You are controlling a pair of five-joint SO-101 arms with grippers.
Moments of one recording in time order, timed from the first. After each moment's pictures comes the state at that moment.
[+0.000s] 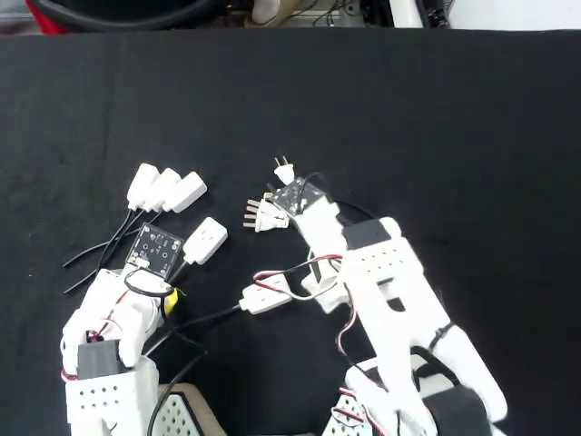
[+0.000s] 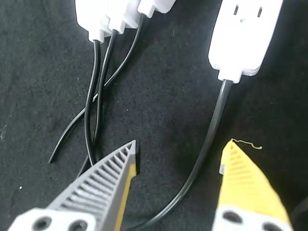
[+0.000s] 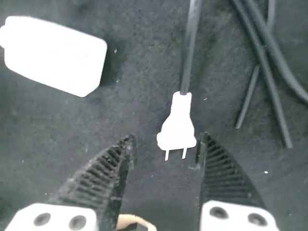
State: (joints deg) left arm -14.0 -101.3 96.1 63.0 -35.6; right arm -17.9 -27.0 53.5 71.1 21.1
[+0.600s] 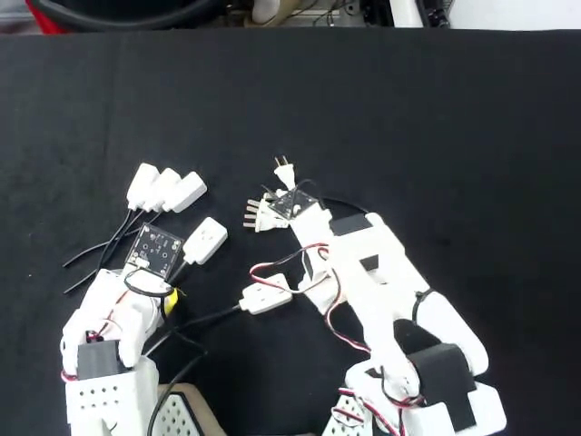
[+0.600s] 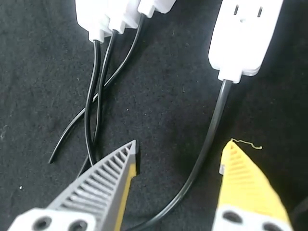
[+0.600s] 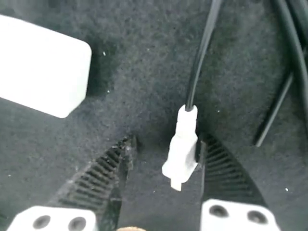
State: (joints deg) left arm -14.0 -101.3 96.1 63.0 -35.6; right arm -18.0 -13.8 53.3 64.1 21.1
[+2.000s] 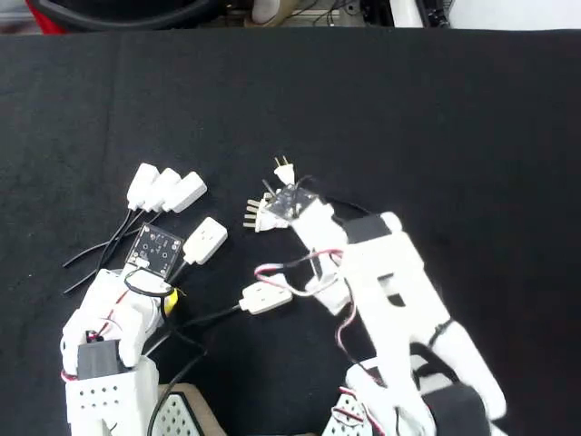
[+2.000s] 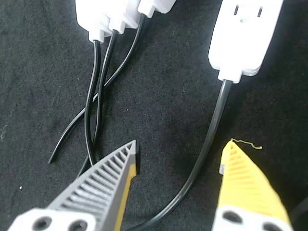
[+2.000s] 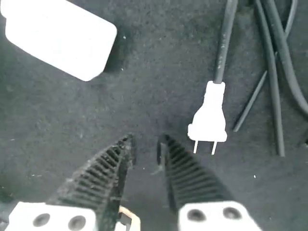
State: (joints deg) left arm -14.0 -101.3 96.1 63.0 -35.6; right arm -16.8 -26.1 51.7 73.3 29.6
